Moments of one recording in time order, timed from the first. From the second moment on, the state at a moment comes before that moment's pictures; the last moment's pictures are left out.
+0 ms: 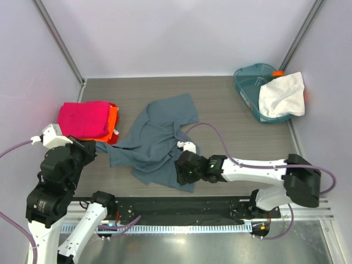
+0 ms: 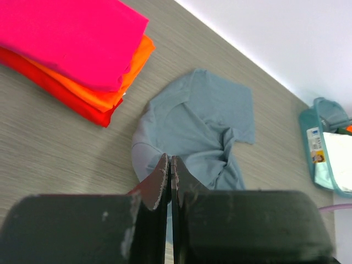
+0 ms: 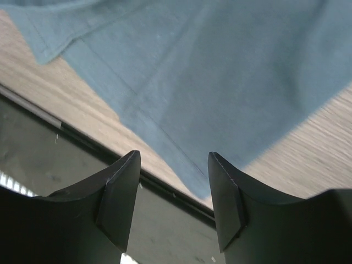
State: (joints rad) left arm -0.27 0.50 1.17 -1.01 -0.36 -0.68; right arm 1.16 1.36 0.79 -0.39 0.15 0.74
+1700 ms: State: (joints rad) left arm -0.27 0.56 1.05 -1.04 -0.53 -0.39; right arm 0.02 1.20 0.90 -0.44 0.08 0.60
